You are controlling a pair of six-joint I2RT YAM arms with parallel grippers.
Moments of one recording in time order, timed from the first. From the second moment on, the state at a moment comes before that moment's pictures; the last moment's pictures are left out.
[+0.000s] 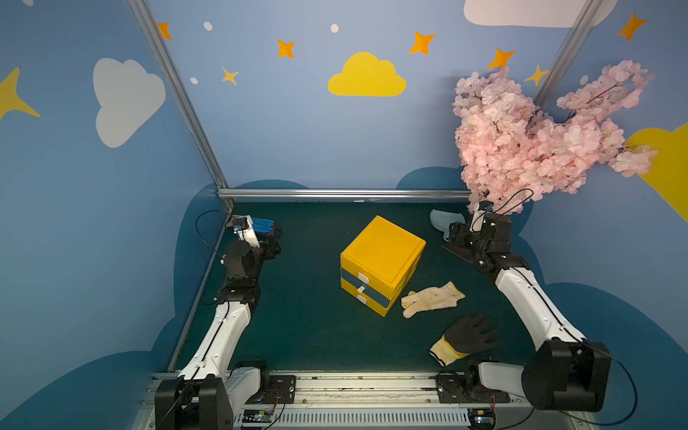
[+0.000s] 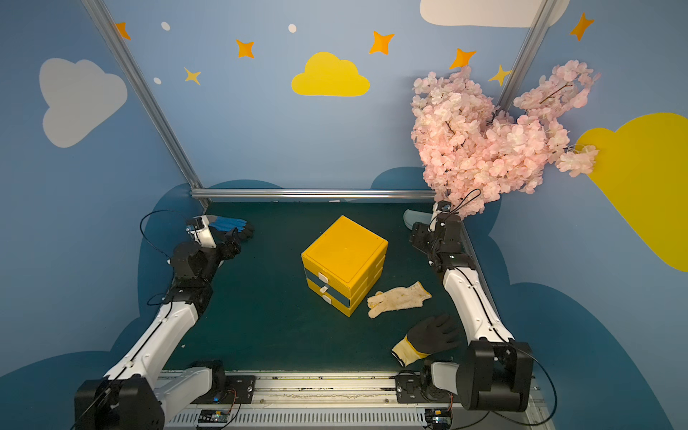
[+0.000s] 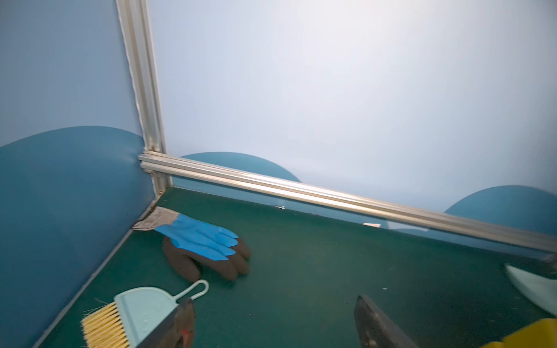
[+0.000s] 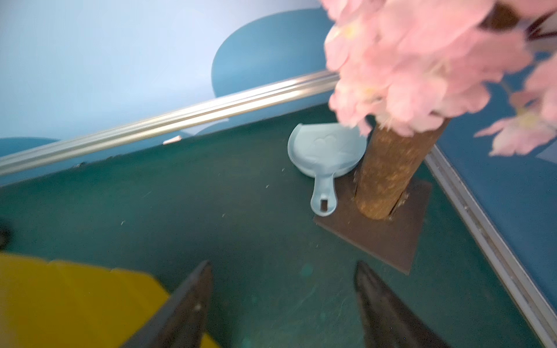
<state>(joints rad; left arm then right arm) 0.04 1.06 0.73 0.15 0.04 -0.23 0.06 1.24 1.00 -0.31 -0.07 0.29</state>
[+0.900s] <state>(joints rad) -0.26 1.45 1.10 -0.37 0.47 -0.73 0.31 1.03 0.77 -0.71 -0.44 0.75</state>
